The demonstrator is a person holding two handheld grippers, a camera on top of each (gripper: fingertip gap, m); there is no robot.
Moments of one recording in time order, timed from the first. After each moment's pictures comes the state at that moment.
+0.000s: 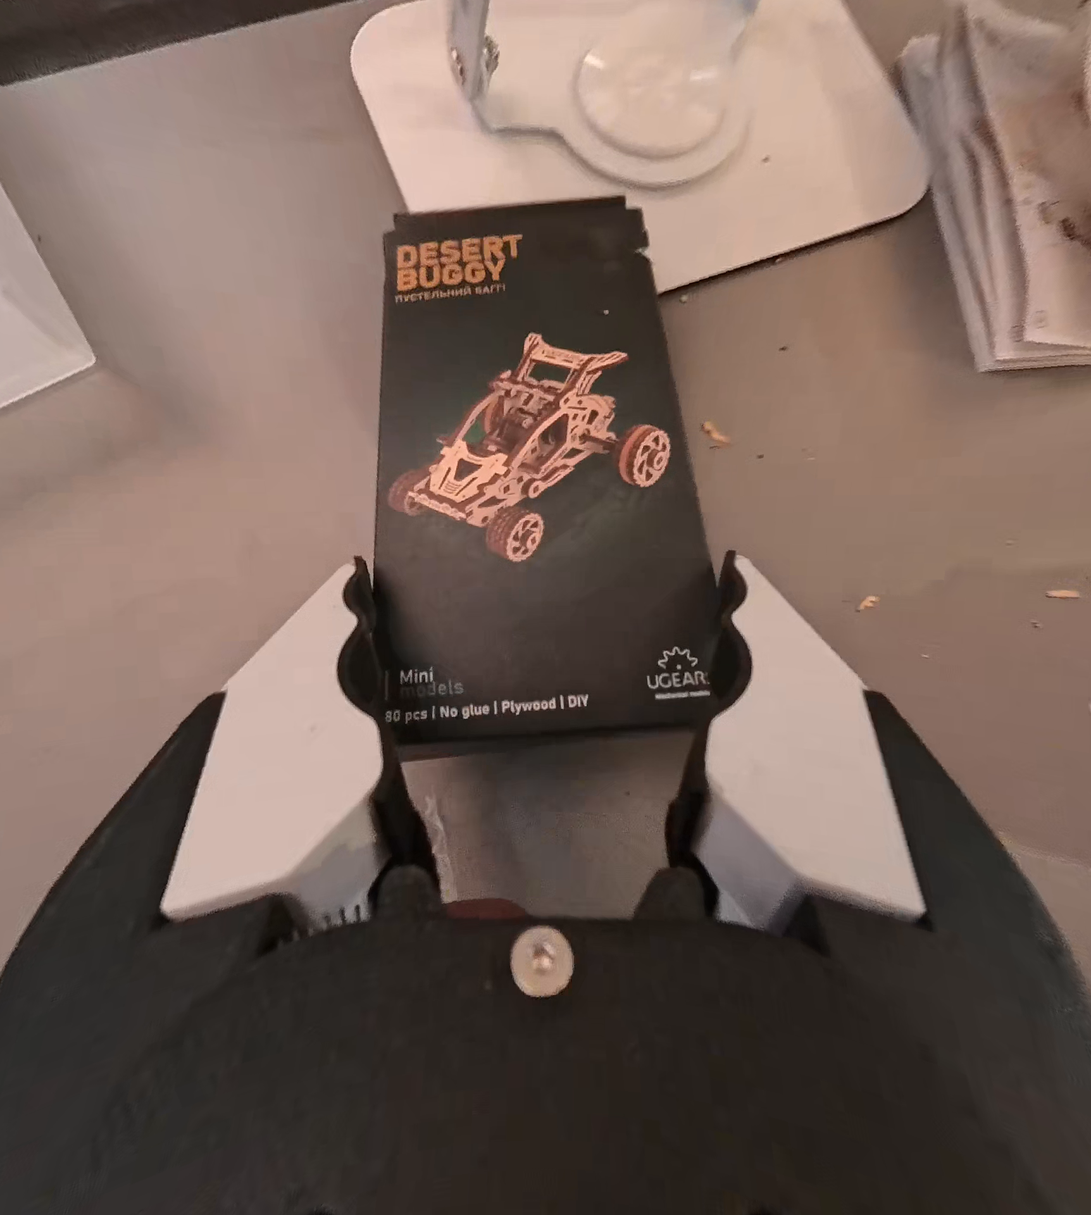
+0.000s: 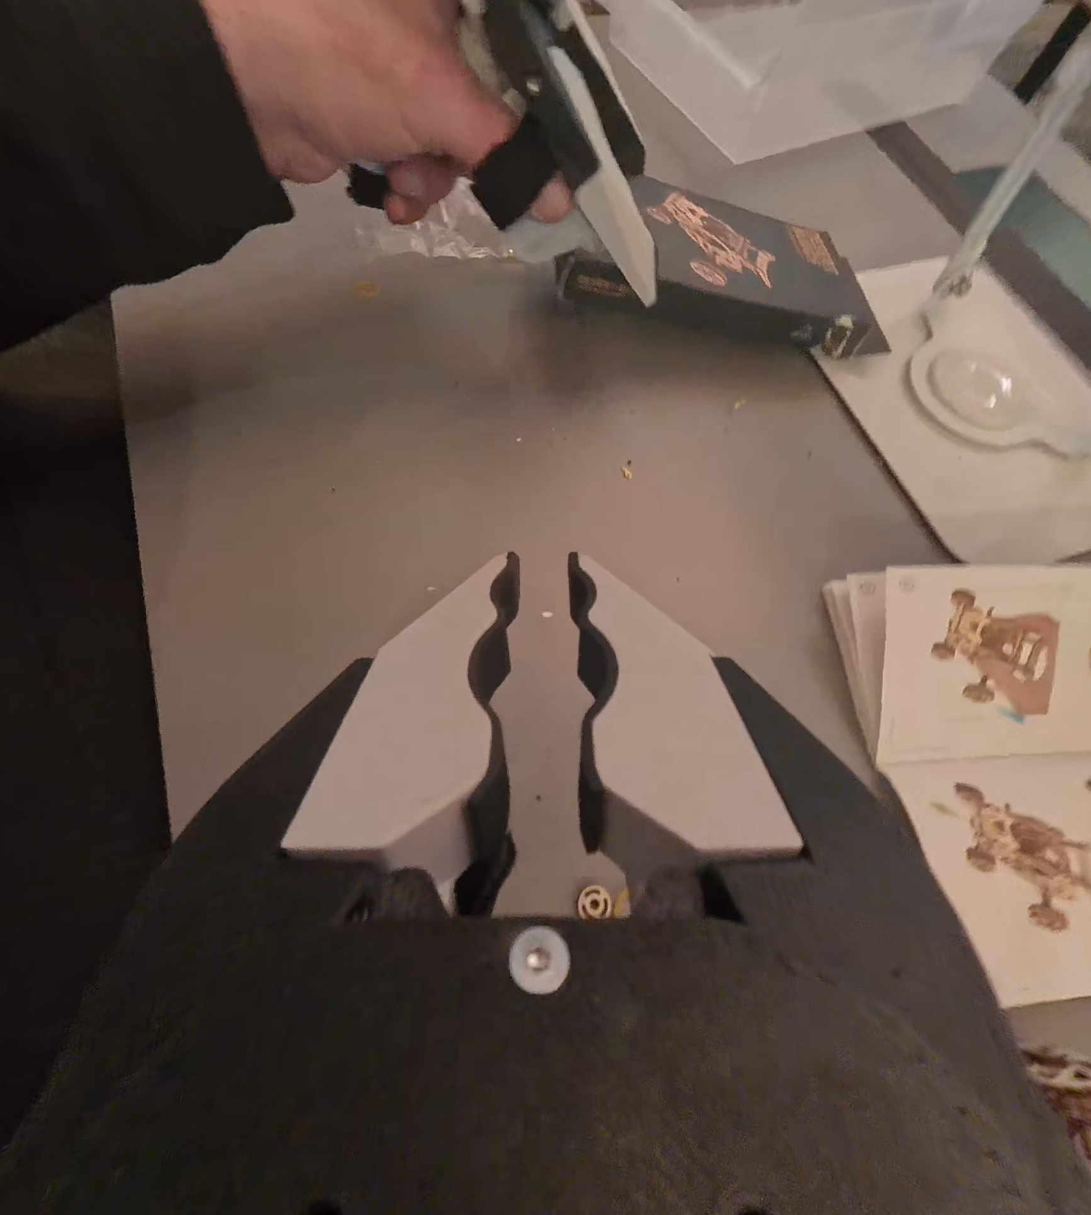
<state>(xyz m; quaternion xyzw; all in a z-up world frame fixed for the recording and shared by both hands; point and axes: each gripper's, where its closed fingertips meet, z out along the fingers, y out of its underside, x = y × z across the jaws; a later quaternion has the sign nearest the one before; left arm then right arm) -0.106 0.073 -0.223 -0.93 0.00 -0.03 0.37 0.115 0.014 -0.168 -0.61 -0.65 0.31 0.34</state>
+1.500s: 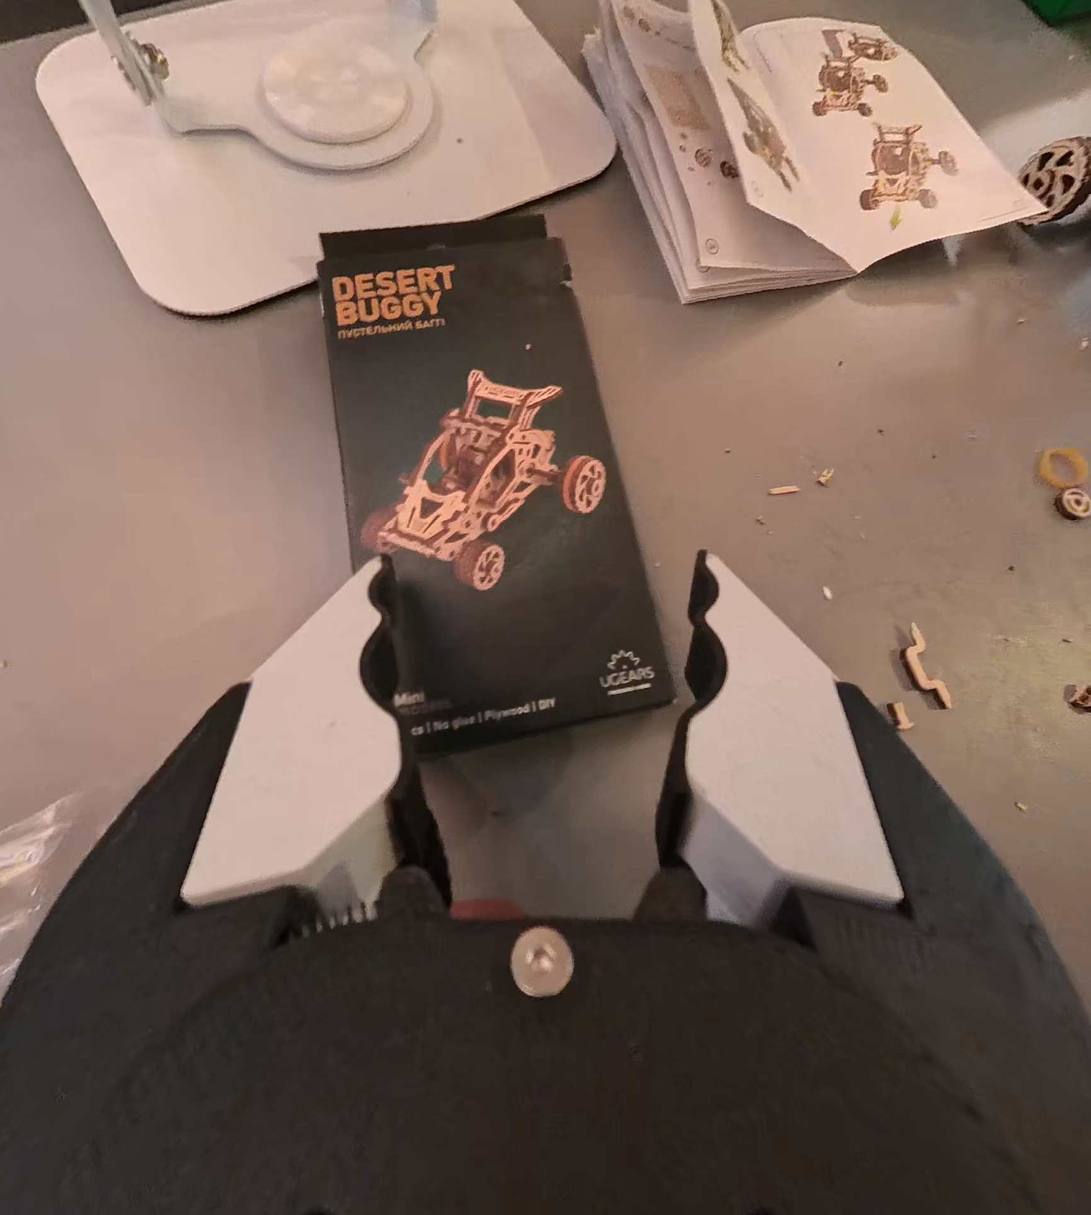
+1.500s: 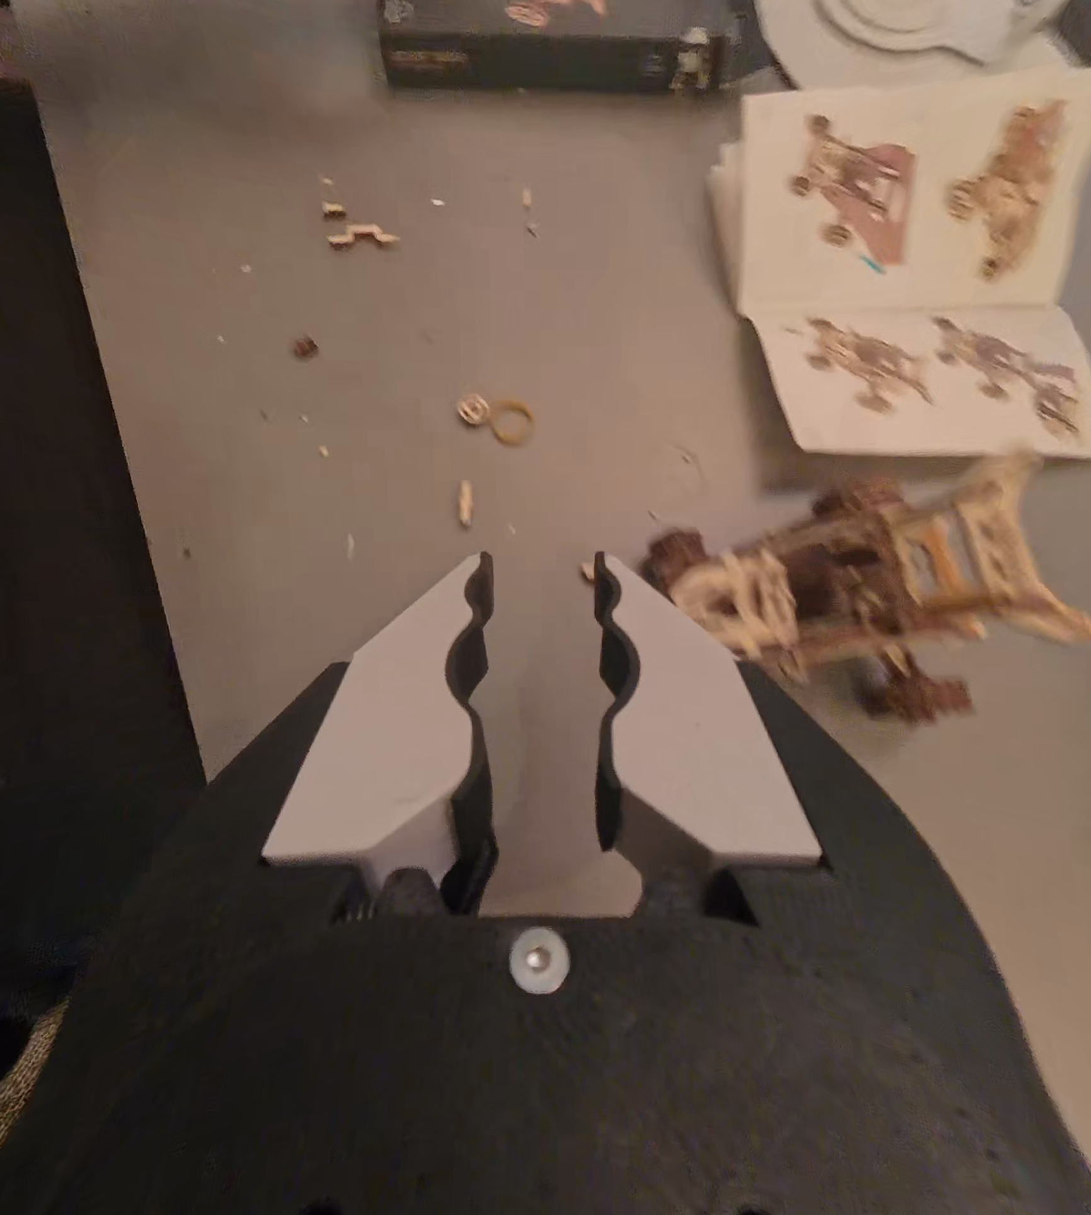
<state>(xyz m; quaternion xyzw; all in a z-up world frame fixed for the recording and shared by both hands) -0.007 0.041 -0.223 -0.91 0.06 -0.08 0.41 0.303 0.067 -0.202 -0.64 -0.65 0.27 0.30</state>
